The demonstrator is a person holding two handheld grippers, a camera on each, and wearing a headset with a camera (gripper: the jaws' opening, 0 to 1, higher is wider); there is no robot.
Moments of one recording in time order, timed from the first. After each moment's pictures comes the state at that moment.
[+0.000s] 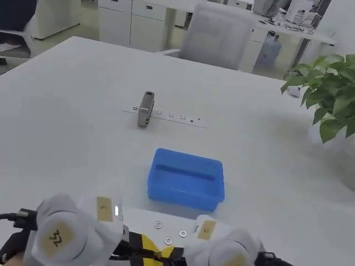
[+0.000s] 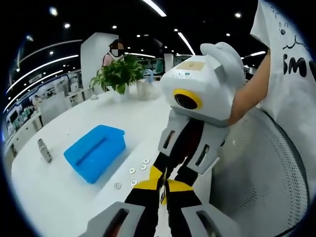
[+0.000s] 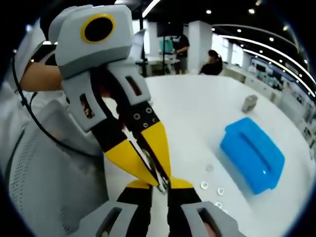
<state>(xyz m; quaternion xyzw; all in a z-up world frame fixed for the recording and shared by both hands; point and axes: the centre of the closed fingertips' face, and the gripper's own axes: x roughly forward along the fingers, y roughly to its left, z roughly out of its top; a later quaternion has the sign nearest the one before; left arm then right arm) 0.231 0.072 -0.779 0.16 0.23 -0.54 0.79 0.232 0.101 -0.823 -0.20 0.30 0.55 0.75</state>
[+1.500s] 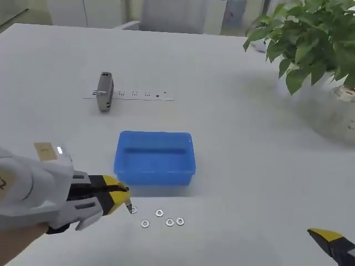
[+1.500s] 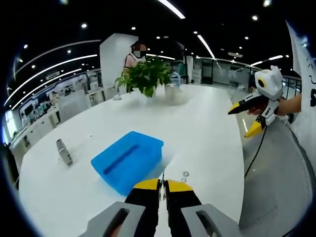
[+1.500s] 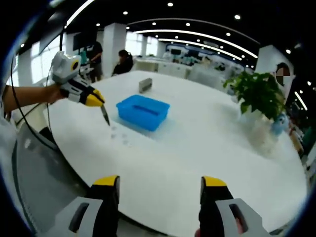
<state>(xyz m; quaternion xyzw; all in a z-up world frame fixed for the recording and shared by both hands) 0.315 0.085 -0.760 0.15 0.23 -0.46 0.84 0.226 -0.129 -0.767 -0.13 0.33 0.21 0.91</state>
